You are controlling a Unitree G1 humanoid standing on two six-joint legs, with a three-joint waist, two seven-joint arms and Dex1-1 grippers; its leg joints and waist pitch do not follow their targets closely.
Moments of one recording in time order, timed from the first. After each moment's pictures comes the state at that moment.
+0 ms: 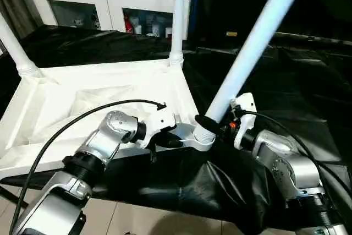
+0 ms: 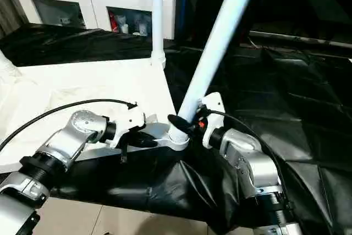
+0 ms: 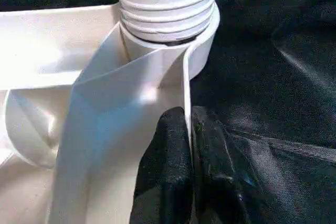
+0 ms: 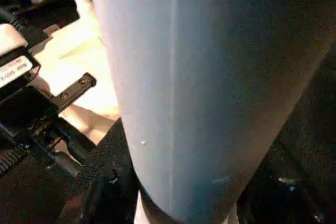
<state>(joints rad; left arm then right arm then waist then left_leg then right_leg) -0.64 0.36 -0.41 0.60 0.02 0.13 -1.12 -0.30 -0.24 0.05 0.14 0.36 0.43 0.66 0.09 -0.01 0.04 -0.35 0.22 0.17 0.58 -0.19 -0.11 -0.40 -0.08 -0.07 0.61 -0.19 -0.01</state>
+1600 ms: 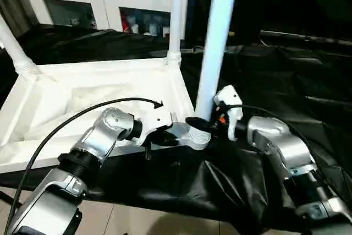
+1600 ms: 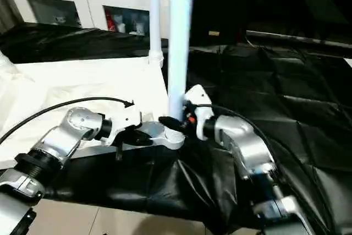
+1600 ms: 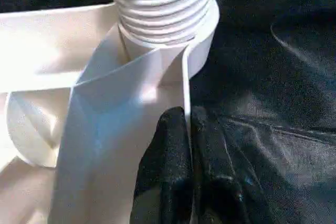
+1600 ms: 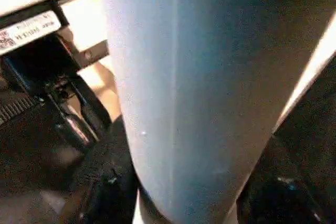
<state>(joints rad) -0.65 0.40 -0.41 0.58 0.04 0.12 -1.15 -0.49 -0.31 0.20 0.29 0.24 0.40 0.83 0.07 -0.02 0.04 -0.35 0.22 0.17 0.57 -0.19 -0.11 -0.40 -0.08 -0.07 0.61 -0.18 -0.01</state>
